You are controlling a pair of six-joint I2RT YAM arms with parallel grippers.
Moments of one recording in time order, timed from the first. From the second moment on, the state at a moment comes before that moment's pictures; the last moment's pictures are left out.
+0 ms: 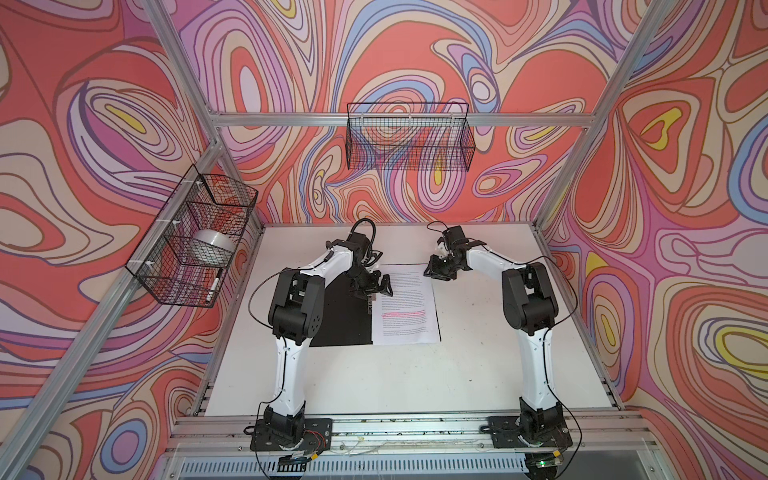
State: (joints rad) left arm -0.33 2.17 1.69 -0.94 0.47 -0.20; right arm 0.28 2.26 1.72 -0.58 -0.38 0.43
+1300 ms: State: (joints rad) left arm -0.33 2.16 1.69 -1.00 0.45 -0.21; right arm 0.28 2.26 1.77 -0.60 -0.37 0.41
